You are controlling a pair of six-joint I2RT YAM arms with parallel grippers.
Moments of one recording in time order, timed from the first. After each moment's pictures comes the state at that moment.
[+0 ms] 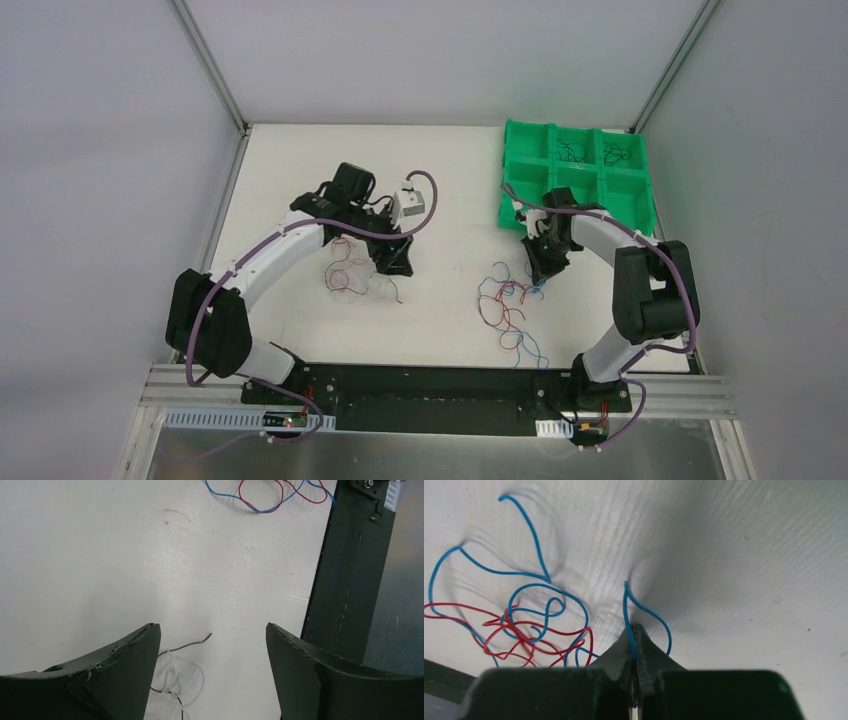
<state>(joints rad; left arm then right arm) -0.45 1.43 1.11 -0.66 0.75 0.45 0.19 1.64 0.97 -0.76 -0.21 -0.25</state>
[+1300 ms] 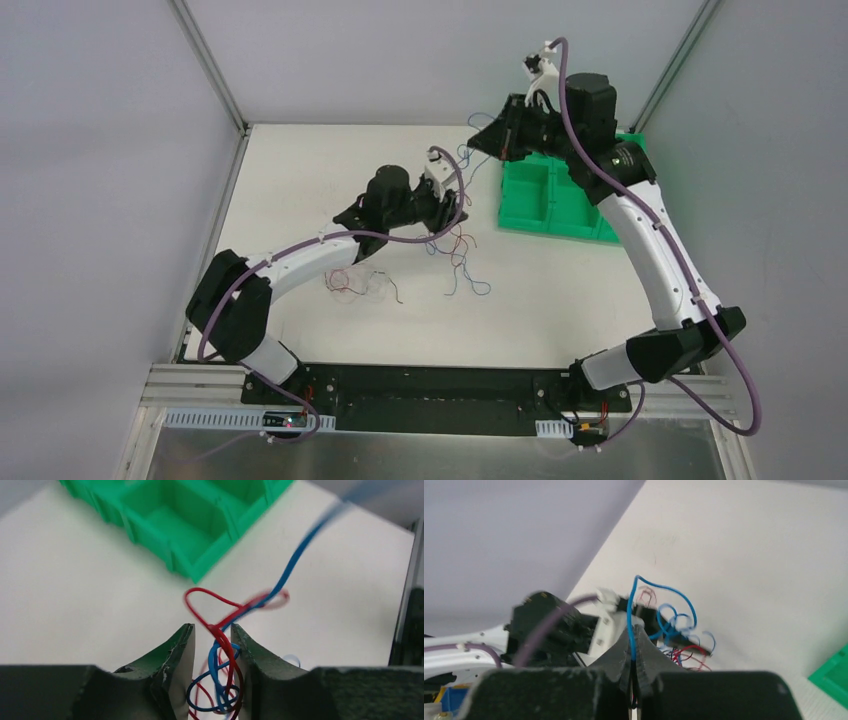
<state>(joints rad) -0.71 1.58 1.12 0.27 0.32 -0.04 0.43 1.43 1.69 -0.61 -0.51 0.41</state>
